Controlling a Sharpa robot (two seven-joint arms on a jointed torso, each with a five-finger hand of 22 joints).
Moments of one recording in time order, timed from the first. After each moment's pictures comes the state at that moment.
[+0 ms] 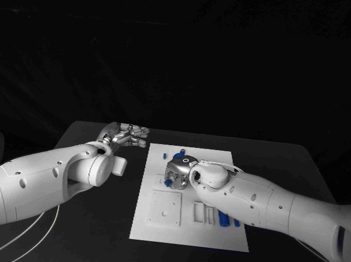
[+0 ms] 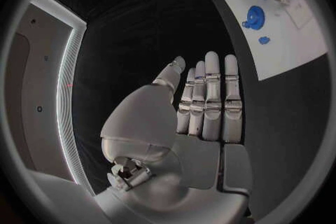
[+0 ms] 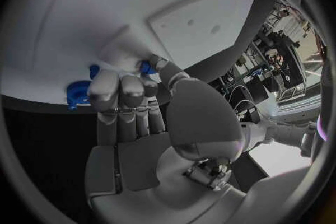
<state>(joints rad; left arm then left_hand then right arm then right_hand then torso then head) 1.33 -0.82 -0.13 1.41 -0.16 -0.48 0.22 1.27 0.04 0.07 -0.15 0.22 1.11 0.10 0.07 0.17 1.29 0.06 0.07 0.06 1.28 0.02 0.37 0.20 0.02 1.16 -0.01 0.07 0.59 1.08 -0.30 0.01 1.02 -1.80 -0.17 -0.08 1.26 -0.11 0.30 -0.18 0.27 1.13 0.07 0.06 0.06 1.28 -0.03 0.95 1.13 1.46 -0.09 0.97 1.12 0.08 1.47 -0.11 0.92 1.31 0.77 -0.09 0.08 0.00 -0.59</state>
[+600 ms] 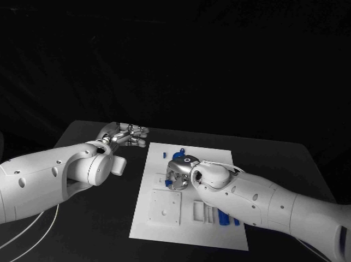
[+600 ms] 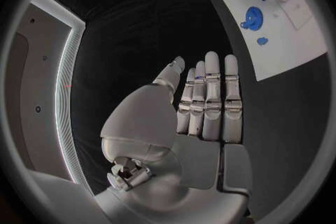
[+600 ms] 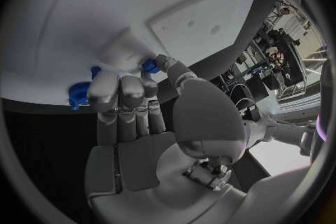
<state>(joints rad) 1.33 -0.82 -0.13 1.41 -0.15 -0.47 0.20 1.27 0.04 0.07 -0.13 0.22 1.11 0.10 0.07 0.17 1.29 0.06 0.07 0.06 1.28 0.02 0.37 0.20 0.02 1.16 -0.01 0.07 0.58 1.08 -0.31 0.00 1.03 -1.78 -0.20 -0.08 1.19 -0.11 0.32 -0.14 0.46 1.20 0.07 0.06 0.06 1.28 -0.03 0.96 1.14 1.46 -0.09 0.98 1.13 0.08 1.47 -0.11 0.94 1.31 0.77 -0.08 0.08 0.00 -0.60</state>
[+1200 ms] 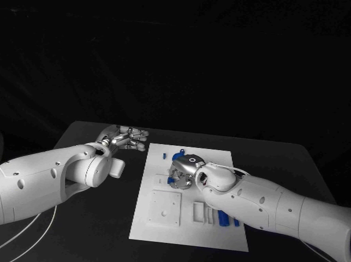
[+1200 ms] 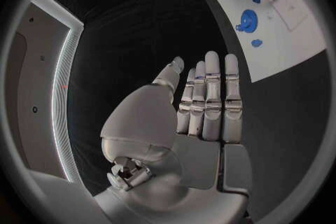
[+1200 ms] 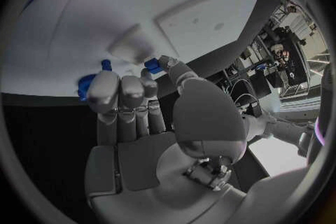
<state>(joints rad) 1.33 -0.83 -0.13 1.40 -0.17 -0.43 0.17 1.27 0.04 0.06 -0.11 0.21 1.10 0.10 0.07 0.17 1.29 0.06 0.07 0.06 1.29 0.01 0.38 0.21 0.02 1.18 -0.01 0.08 0.57 1.07 -0.35 0.00 1.08 -1.78 -0.29 -0.12 1.20 -0.13 0.29 -0.09 0.49 1.19 0.07 0.06 0.07 1.28 -0.03 0.96 1.14 1.46 -0.09 0.98 1.13 0.08 1.47 -0.11 0.95 1.31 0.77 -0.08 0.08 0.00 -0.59</state>
